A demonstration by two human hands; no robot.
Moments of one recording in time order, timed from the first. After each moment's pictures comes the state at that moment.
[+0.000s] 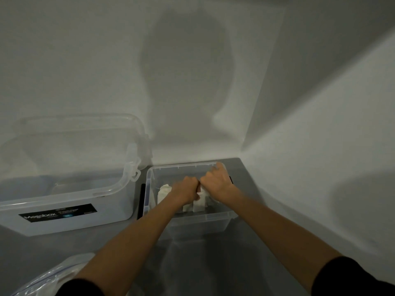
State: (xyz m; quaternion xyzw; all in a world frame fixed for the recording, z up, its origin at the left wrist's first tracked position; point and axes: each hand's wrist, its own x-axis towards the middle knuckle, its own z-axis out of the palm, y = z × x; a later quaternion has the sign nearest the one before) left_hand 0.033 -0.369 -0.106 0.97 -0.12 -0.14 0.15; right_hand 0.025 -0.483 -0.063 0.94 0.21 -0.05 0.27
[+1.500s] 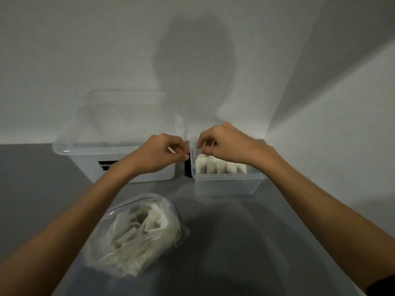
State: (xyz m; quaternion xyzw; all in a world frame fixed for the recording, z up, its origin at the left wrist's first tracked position) left_hand -0.117 -0.192 0.037 0.93 -0.15 -0.04 0.34; right_hand -0.104 -0.393 0.074 0.95 0.28 -0.03 -0.16
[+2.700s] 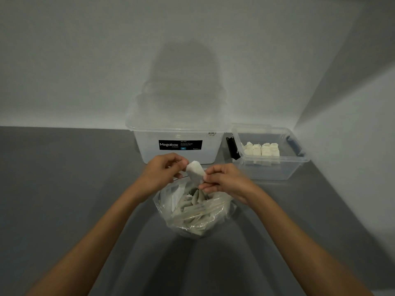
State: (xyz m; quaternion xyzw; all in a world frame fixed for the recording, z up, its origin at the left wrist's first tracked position) left_hand -0.232 -0.062 -0.032 0.83 -0.03 -0.02 0.55; right_hand -0.206 -0.268 -0.042 0.72 0.04 -0.25 -0.65
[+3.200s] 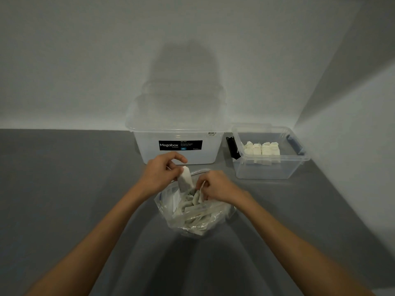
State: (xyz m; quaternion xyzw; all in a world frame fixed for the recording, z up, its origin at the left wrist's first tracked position) left_hand -0.225 -0.059 -0.039 0.88 -0.03 0.03 0.48; right_hand -0.198 -0.248 -0.064 0.93 0.19 -0.16 -0.27
